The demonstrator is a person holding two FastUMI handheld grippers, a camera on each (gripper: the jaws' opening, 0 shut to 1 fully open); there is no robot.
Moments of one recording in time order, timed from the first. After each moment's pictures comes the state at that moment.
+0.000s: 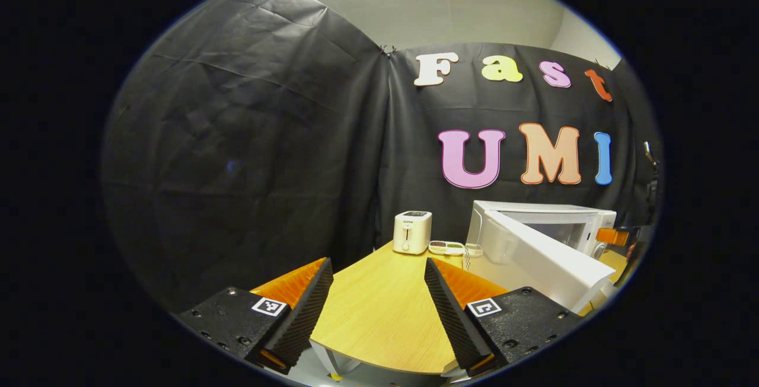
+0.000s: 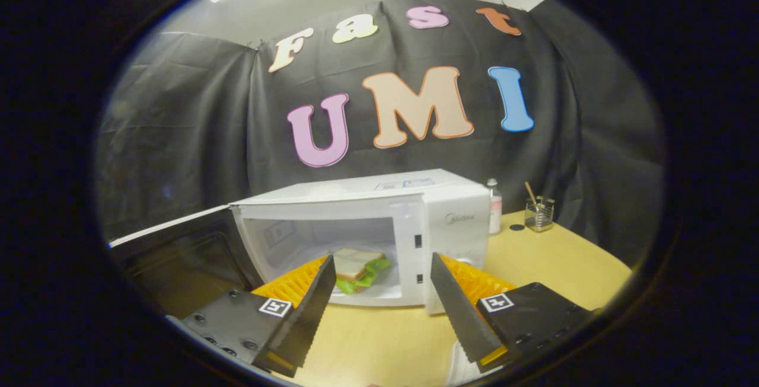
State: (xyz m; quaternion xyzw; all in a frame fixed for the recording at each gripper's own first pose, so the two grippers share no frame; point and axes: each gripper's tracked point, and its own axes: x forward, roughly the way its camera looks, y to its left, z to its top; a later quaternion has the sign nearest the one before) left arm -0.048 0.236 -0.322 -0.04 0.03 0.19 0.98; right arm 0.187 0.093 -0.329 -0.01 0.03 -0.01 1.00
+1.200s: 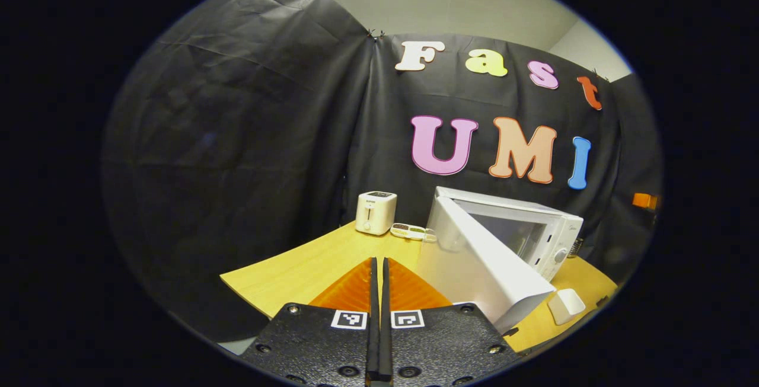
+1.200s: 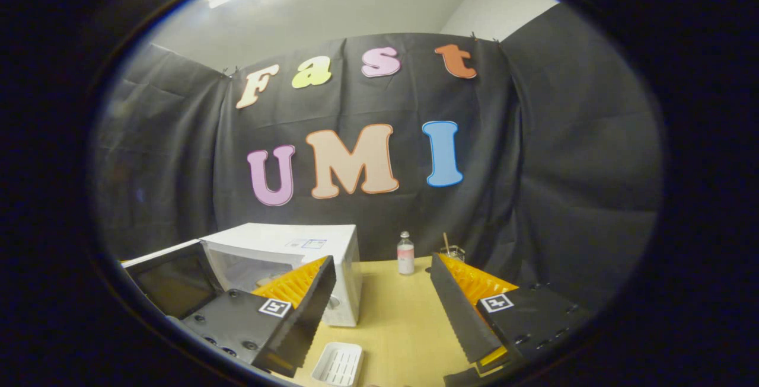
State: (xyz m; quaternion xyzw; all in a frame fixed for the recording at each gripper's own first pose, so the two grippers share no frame) left arm -0.040 0.146 -0.322 -0.10 0.06 0.12 0.99; right arm 0.072 -0.070 -0.197 -0.02 -0.02 -0.09 1.00
